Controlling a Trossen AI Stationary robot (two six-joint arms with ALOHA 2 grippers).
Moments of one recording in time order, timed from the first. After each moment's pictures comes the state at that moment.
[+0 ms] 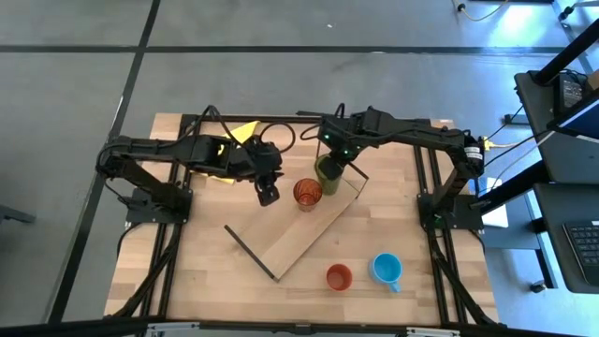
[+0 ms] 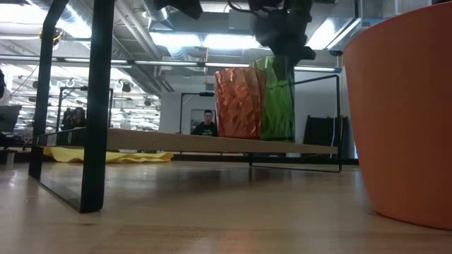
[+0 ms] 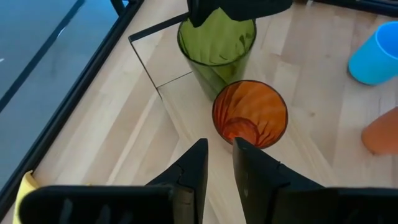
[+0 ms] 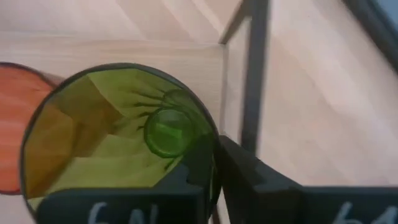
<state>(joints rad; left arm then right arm) -0.05 1.44 1.54 -0.95 -0.33 -0.31 -0.24 1.75 1.69 -1.23 0.10 0.44</state>
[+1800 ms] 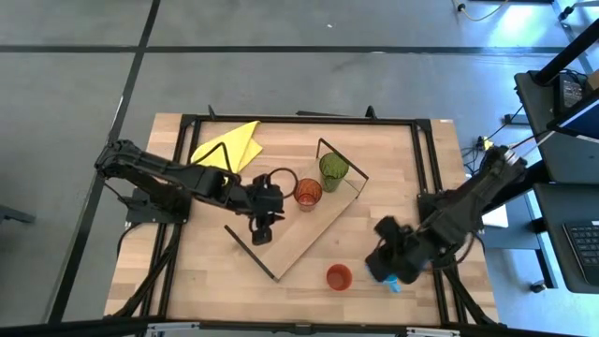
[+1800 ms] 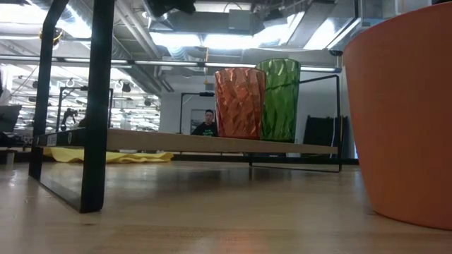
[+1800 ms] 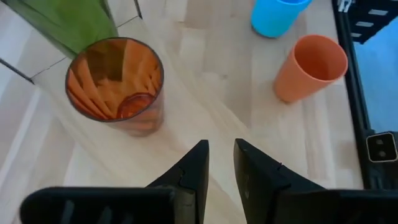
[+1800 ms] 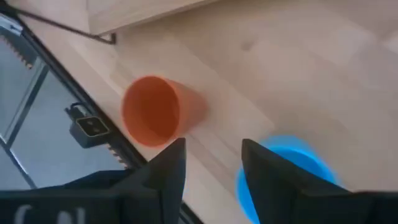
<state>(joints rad) -0.26 1.44 1.33 -0.73 -0.19 -0.33 0.74 1.41 1.27 -1.02 0.29 1.62</state>
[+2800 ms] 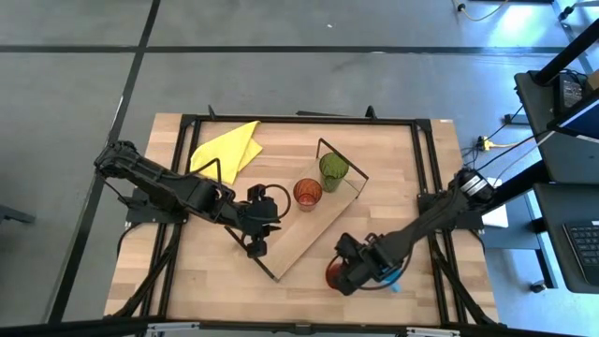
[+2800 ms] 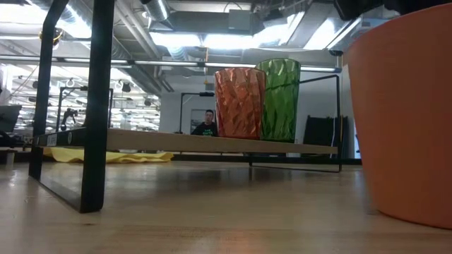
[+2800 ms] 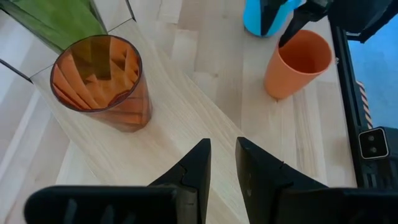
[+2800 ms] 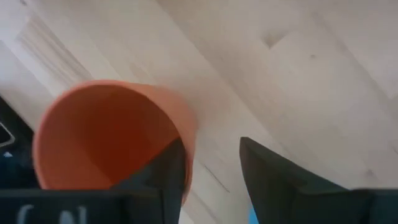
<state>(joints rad) -0.39 1.44 1.33 -0.73 -0.31 -0.42 0.61 1.81 1.39 -0.93 0.15 1.34</state>
